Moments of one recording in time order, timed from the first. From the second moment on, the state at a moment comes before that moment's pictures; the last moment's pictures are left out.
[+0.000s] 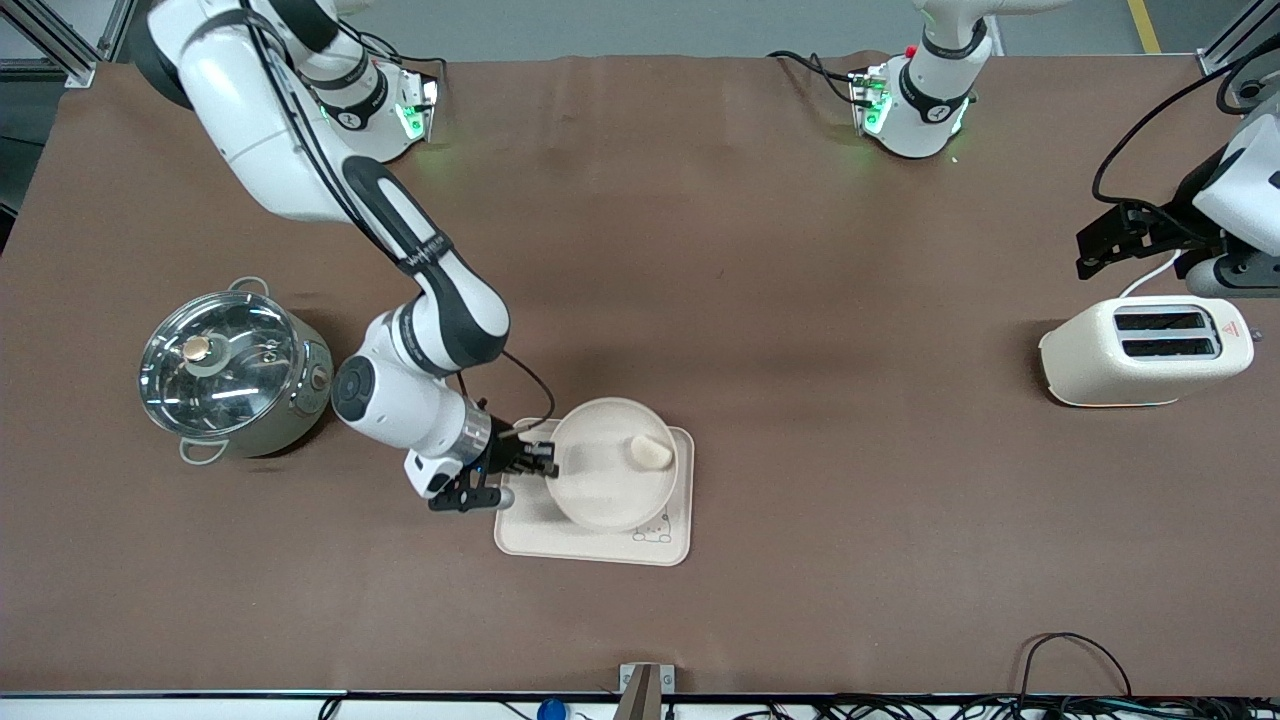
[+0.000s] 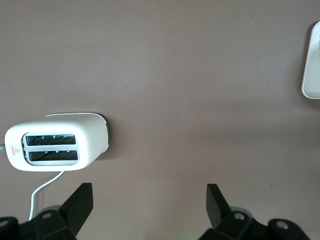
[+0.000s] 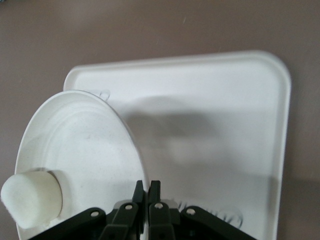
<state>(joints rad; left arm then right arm) 0.00 0.07 -0.12 -1.44 0.05 1.49 -0.08 0.17 0.74 0.33 -1.58 0.39 2.54 0.10</state>
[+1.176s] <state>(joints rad) 0.02 0.07 -0.12 -1.43 0.05 1.49 -0.08 0.24 0.61 0.55 -2.15 0.57 3.14 0.09</state>
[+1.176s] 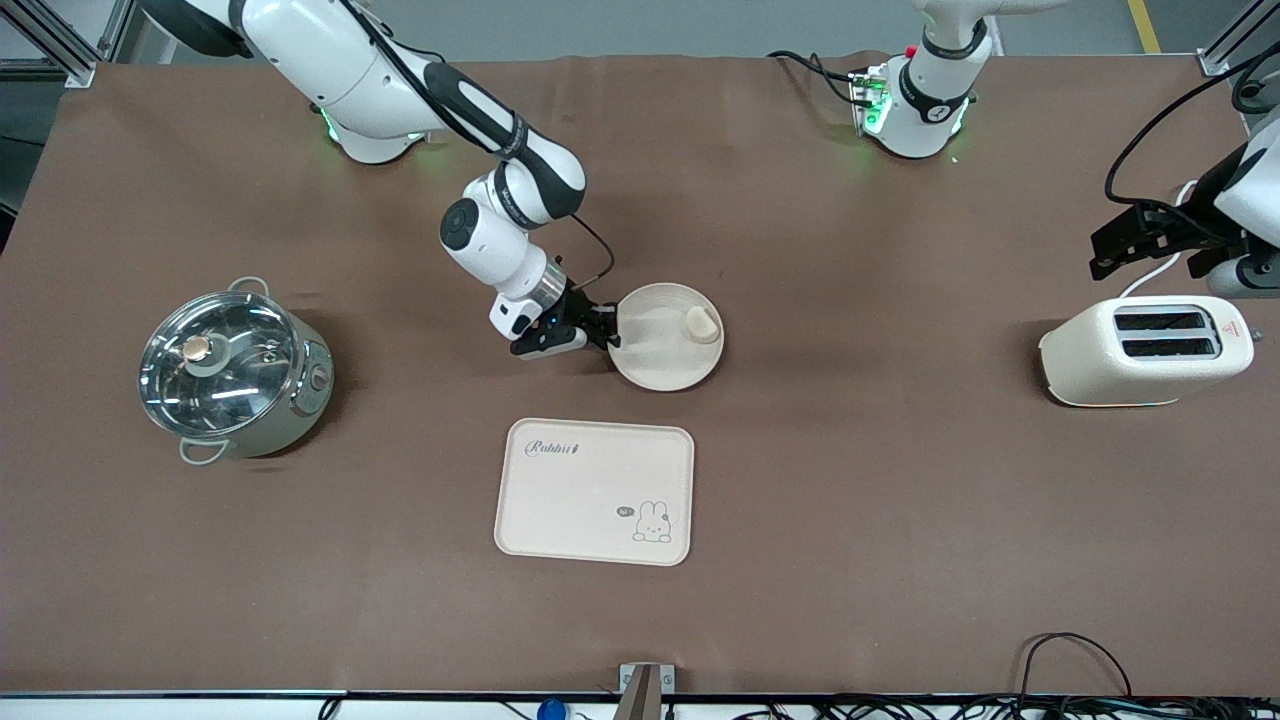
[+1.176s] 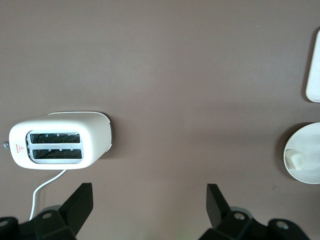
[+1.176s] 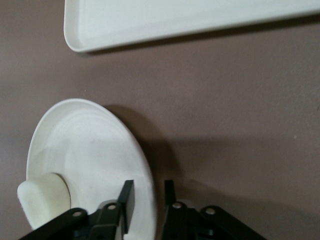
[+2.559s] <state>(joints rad) -0.39 0.36 -0.19 -1.49 0.01 1.79 -0.90 -0.20 0.44 0.37 -1.47 -0.03 1.91 0.00</state>
